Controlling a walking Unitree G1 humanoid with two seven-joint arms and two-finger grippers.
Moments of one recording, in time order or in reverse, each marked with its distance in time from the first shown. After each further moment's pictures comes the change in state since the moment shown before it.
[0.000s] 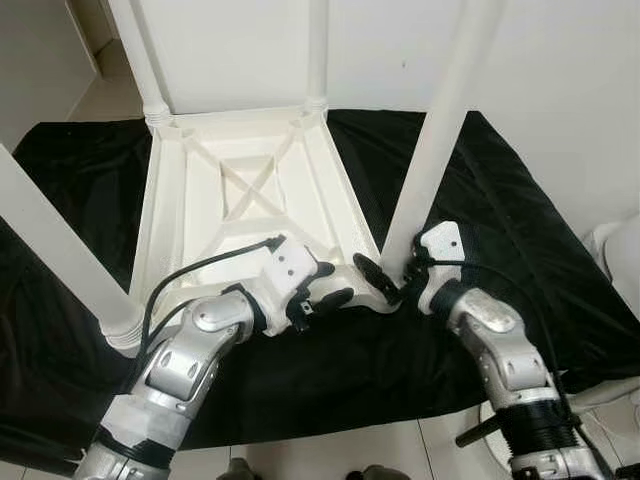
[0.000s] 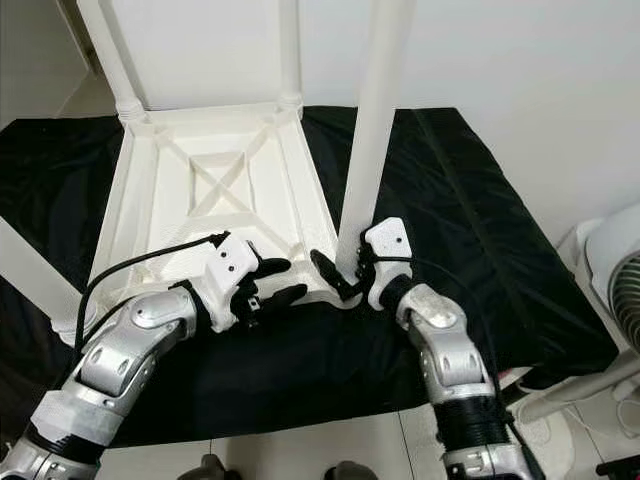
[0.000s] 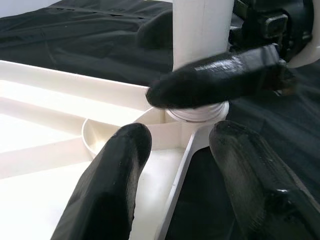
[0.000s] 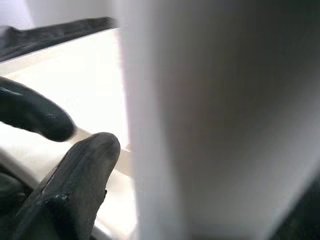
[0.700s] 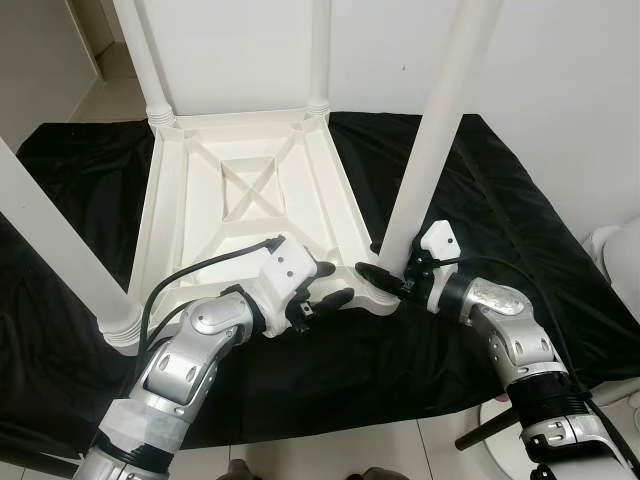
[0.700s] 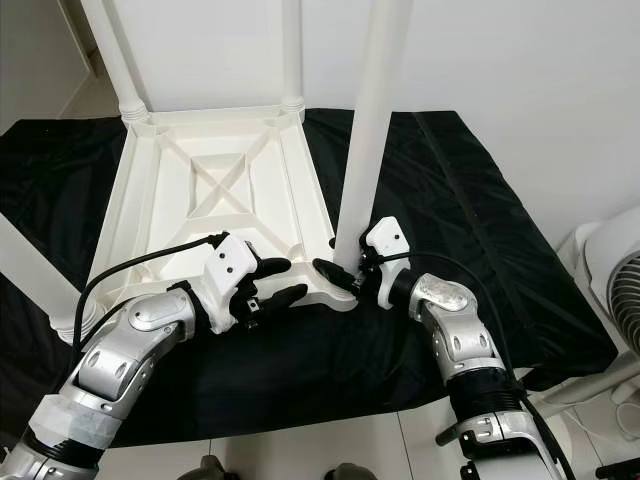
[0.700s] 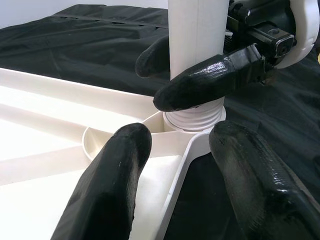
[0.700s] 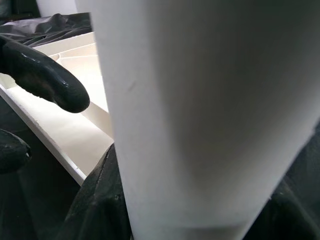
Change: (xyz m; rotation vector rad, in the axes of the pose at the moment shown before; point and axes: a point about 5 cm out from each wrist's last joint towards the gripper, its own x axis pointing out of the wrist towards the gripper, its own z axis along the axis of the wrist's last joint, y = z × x) left arm -0.002 -0.003 0.003 0.006 -0.014 -0.001; right arm 0.001 -0.015 -0.007 -0.016 0.040 0.157
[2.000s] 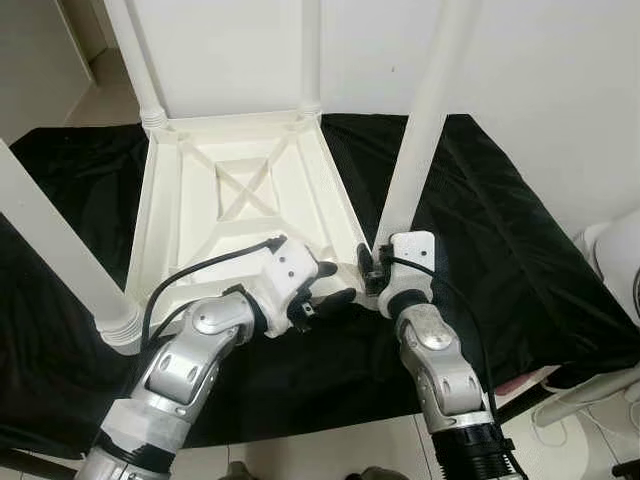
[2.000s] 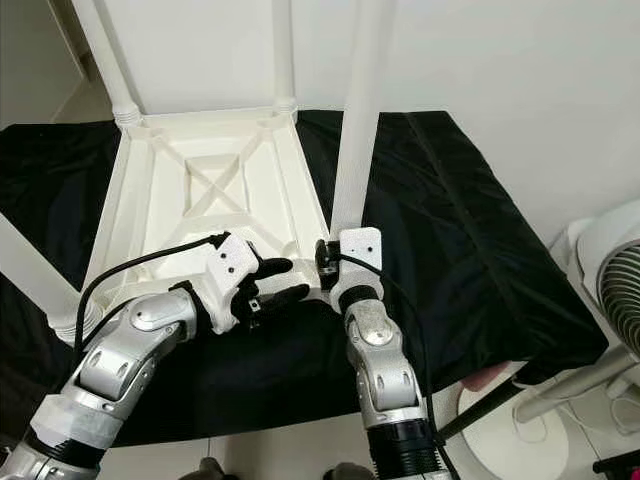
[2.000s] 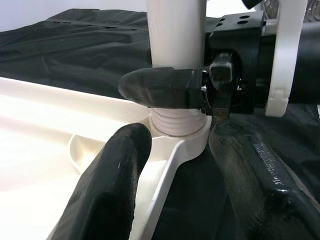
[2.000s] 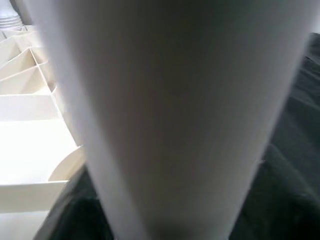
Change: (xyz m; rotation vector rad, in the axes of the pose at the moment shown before) left arm 0.001 -0.001 0.001 -0.003 -0.004 -0.003; right arm 0.025 0.047 0.008 0.177 -0.026 -0.807
